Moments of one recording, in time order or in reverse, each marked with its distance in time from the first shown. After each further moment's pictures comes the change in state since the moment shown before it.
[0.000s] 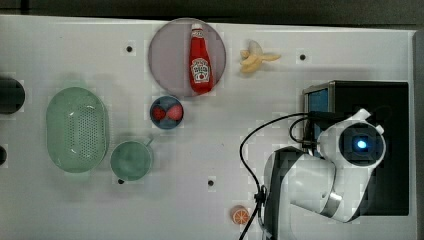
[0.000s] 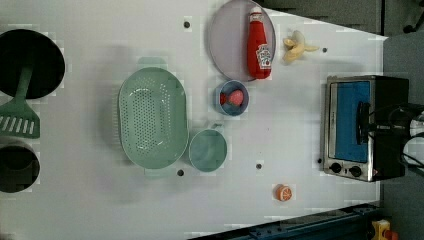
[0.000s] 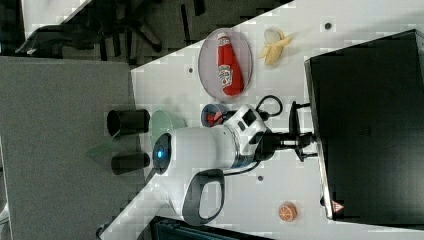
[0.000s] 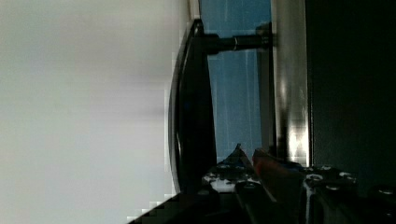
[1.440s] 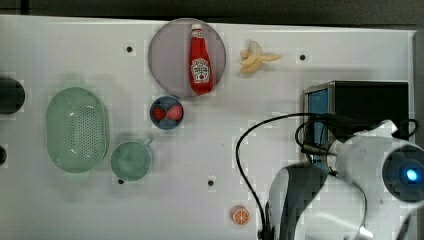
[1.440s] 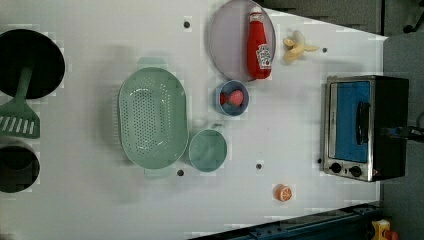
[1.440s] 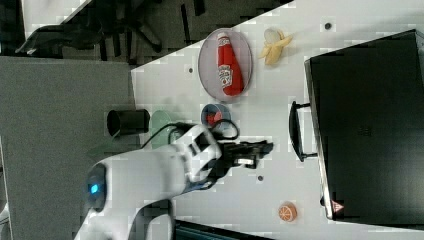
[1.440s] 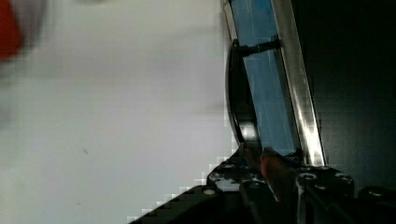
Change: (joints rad) arm -0.008 -0.257 0.042 0.018 0.134 -0.254 0.048
